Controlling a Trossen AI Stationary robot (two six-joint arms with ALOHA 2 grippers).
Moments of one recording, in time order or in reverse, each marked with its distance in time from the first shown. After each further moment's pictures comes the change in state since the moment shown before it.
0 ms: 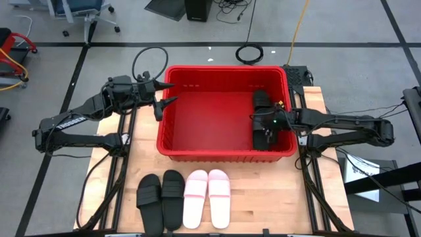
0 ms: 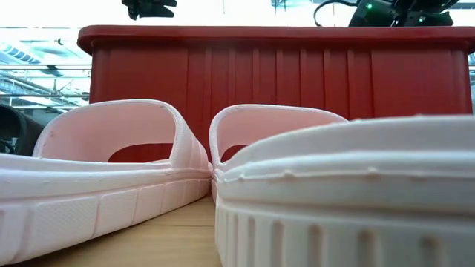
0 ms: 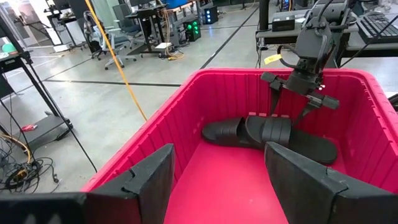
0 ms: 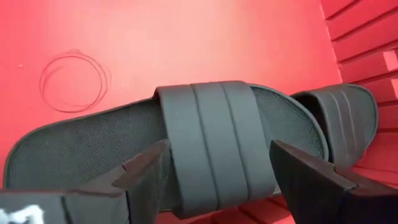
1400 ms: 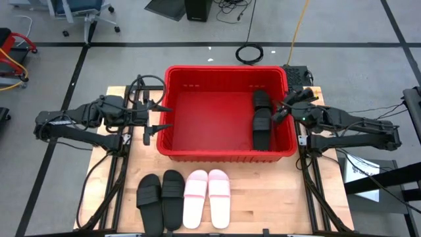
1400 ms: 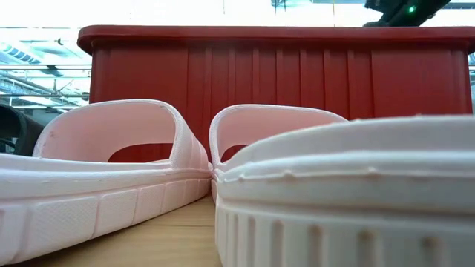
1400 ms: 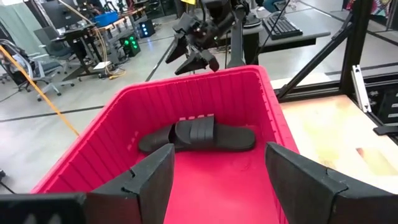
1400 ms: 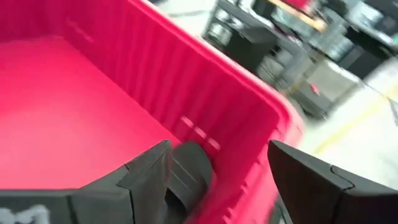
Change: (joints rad) left arm -0.385 -0.084 0.000 -0.099 -0.106 0.028; right arm 0.098 -0.284 0.113 0.005 0.604 0.281
